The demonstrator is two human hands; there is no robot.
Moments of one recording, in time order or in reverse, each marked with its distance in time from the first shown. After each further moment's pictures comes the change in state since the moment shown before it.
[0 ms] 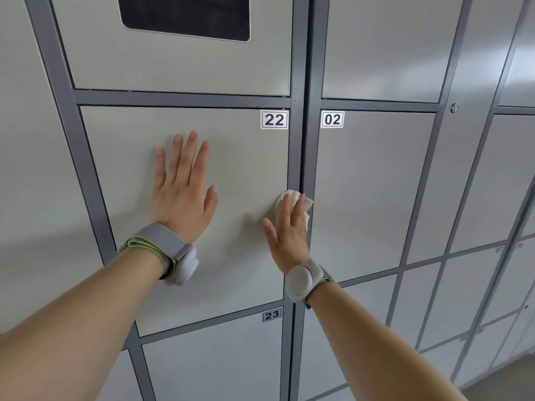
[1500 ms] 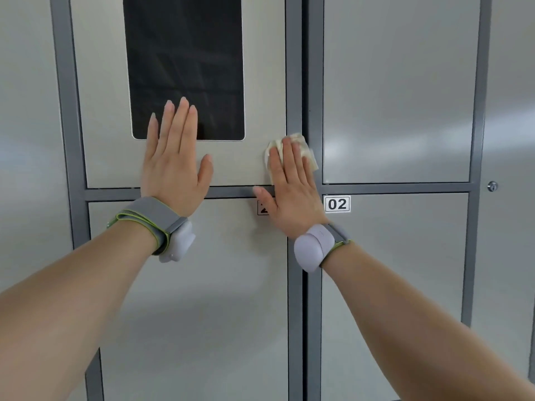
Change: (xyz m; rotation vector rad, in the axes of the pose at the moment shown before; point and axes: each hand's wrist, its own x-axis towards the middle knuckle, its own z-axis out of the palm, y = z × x) left_hand 0.156 -0.012 -0.034 0.187 0.234 -0.032; right_hand 0.168 -0.082 -0.106 -0.372 0.334 -0.648
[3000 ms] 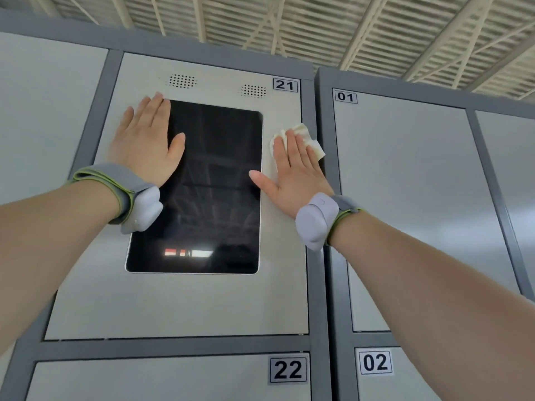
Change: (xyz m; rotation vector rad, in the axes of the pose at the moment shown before) left_hand 0.190 -0.102 -0.013 0.096 0.059 -0.164; right_hand 0.208 0.009 -0.069 -0.232 -0.012 -0.024
